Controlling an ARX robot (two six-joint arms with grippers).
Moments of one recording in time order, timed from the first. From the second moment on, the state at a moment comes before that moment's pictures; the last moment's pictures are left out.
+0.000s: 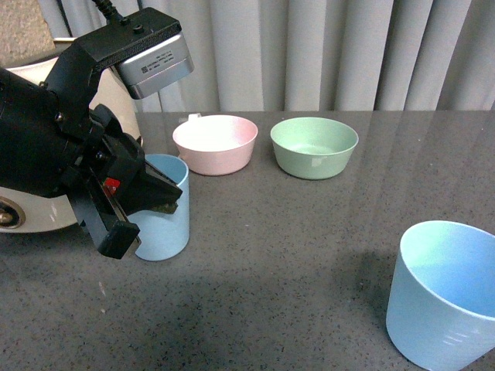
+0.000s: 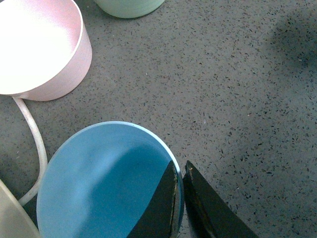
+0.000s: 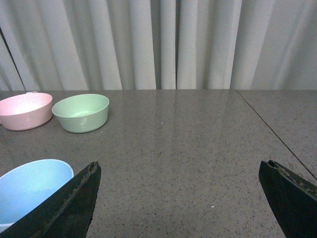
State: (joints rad) left arm -0.28 1.54 0.91 -0.17 0.35 0.56; right arm 0.00 0.00 0.01 0.00 0.00 0.00
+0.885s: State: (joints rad) left arm -0.46 1.43 0.93 -0.24 0.36 0.56; right arm 0.00 0.00 0.01 0.00 0.00 0.00
